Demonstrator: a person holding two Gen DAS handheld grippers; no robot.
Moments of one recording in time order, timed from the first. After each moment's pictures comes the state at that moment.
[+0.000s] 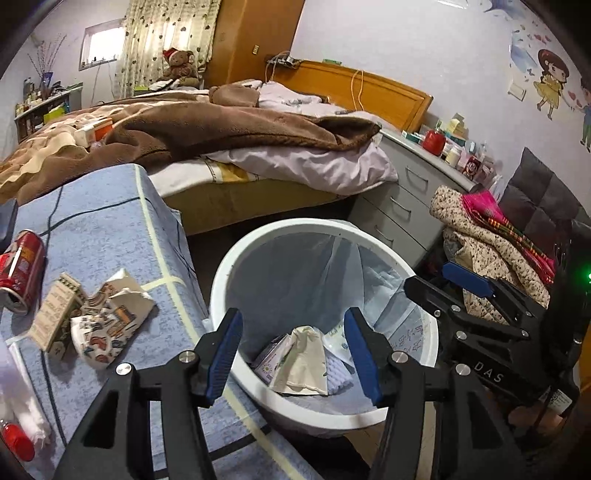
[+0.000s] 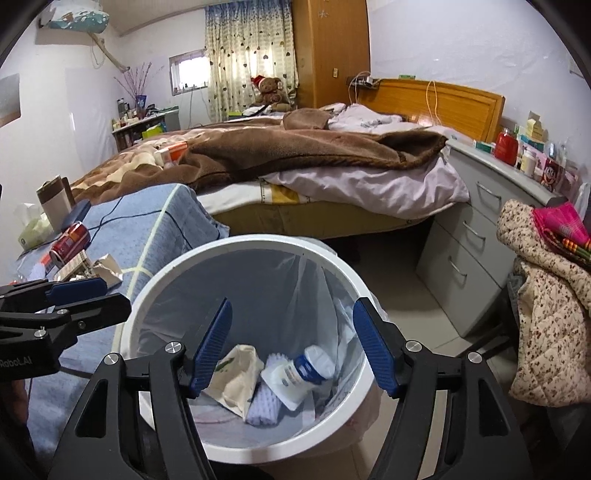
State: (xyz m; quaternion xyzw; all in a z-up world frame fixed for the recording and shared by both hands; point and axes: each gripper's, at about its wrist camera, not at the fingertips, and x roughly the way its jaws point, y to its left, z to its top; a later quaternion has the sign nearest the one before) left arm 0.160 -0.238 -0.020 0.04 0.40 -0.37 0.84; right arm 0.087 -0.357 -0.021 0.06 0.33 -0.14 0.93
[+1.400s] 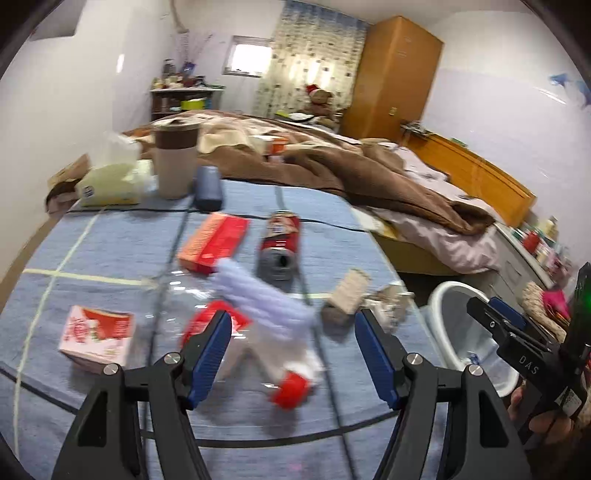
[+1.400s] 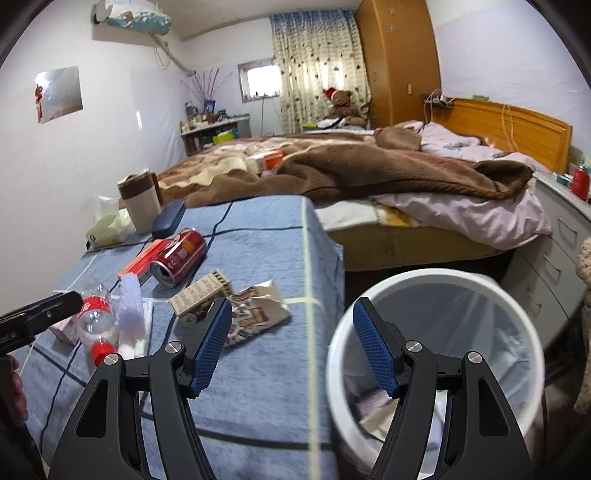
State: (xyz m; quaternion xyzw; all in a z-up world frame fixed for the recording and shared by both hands) left arm 0.176 0.005 -0.007 -0.06 0.35 -0.16 0.92; right arm 0.149 -0.233 -0.024 0.06 0.31 -0.02 0.95
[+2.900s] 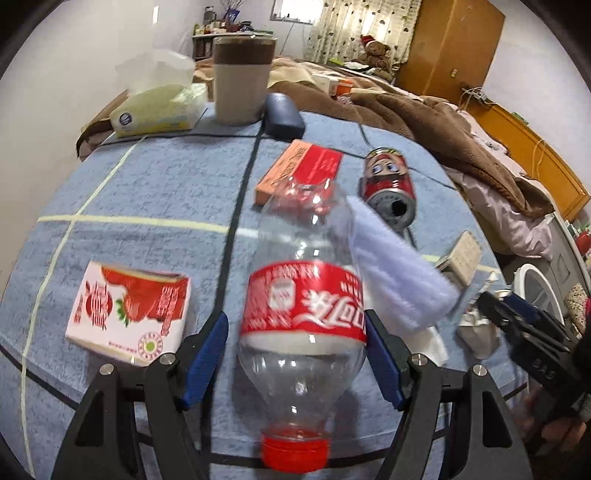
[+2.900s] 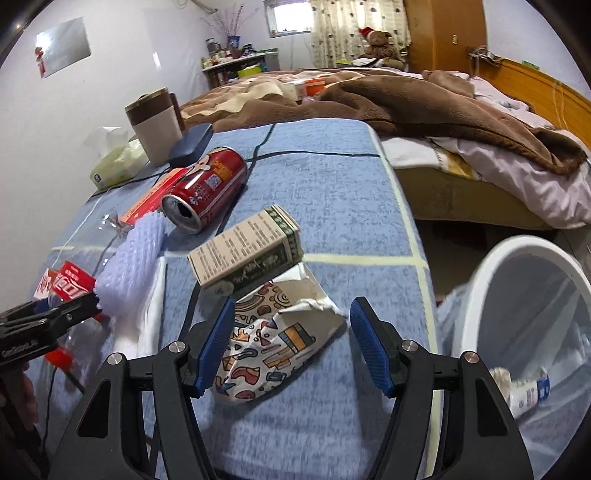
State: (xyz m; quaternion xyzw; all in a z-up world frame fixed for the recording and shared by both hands) left arm 0.222 0.041 -0.067 -0.05 0.47 -0.07 0.88; right arm 0.190 -0.190 -0.064 0.07 0.42 0.04 0.90
